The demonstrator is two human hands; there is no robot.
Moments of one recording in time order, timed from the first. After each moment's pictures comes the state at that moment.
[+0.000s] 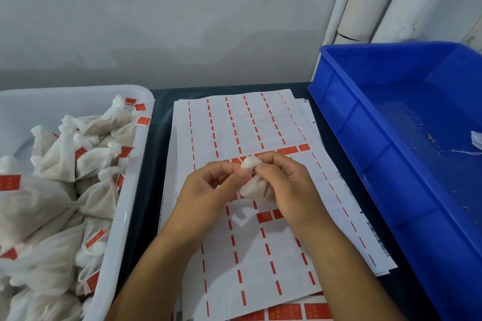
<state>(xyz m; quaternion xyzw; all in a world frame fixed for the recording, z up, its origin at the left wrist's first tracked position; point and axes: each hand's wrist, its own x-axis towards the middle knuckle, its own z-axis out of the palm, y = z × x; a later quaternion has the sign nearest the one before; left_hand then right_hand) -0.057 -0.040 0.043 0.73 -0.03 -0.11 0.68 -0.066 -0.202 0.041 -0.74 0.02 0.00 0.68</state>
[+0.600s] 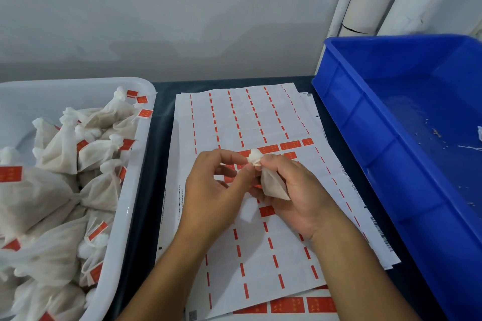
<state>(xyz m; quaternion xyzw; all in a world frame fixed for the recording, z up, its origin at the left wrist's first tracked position) -0.057 -0.054 0.026 0.82 0.00 0.05 0.57 -0.060 -0.205 0.033 -0.55 0.11 0.14 0.81</state>
